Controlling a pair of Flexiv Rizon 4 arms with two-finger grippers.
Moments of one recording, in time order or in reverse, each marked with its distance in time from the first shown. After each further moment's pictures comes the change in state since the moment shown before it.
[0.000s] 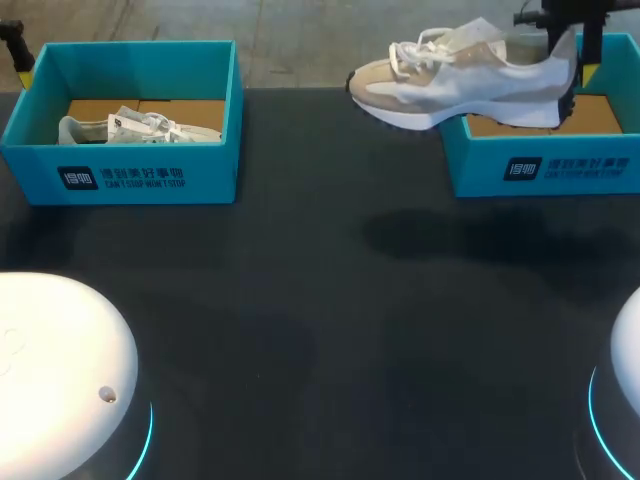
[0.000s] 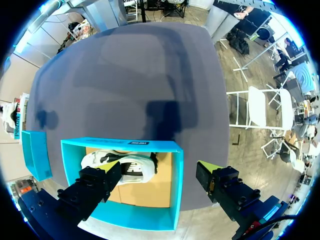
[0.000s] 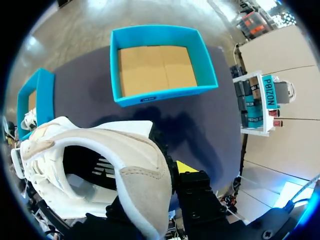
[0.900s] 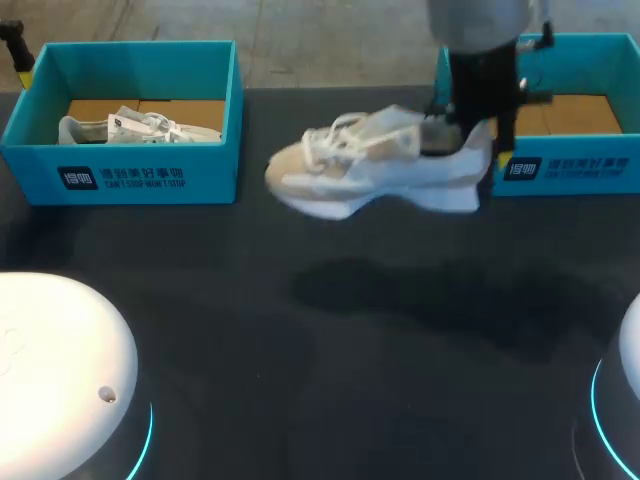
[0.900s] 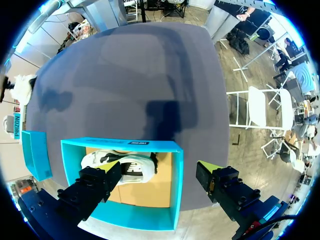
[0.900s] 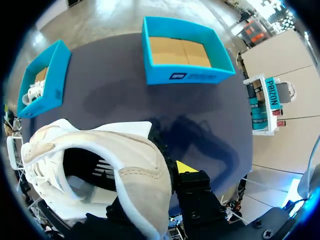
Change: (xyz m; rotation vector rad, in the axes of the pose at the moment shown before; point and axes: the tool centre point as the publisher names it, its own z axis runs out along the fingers) left arm 0.000 0.000 0.000 0.000 0.000 0.000; right arm 0.106 -0.121 0.034 -0.085 -0.001 -0.028
